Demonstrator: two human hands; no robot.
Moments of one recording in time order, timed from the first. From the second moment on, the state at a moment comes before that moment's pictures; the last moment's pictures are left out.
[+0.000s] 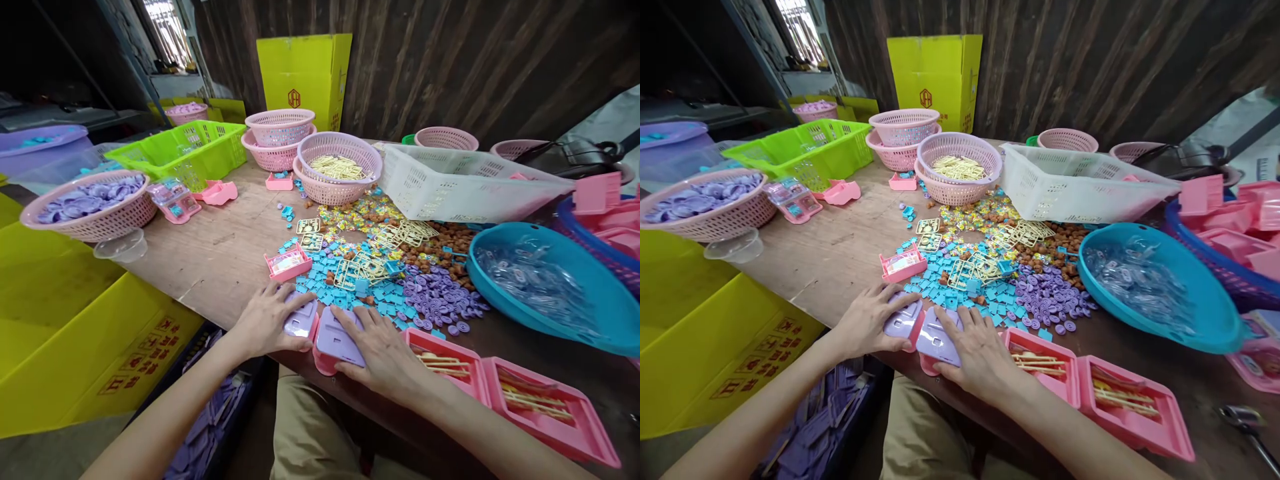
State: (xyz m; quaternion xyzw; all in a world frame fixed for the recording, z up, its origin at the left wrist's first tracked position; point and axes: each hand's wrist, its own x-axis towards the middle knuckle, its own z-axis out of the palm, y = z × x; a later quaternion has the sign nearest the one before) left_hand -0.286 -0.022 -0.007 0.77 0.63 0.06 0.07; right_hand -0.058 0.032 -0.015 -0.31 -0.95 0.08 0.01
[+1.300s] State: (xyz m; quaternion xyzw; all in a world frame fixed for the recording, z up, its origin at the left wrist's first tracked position) left_hand -0.271 -0.148 -0.080 0.34 0.91 0.24 -0.04; right_hand -0.089 -0.032 -0.033 -0.15 -0.94 0.05 0.31
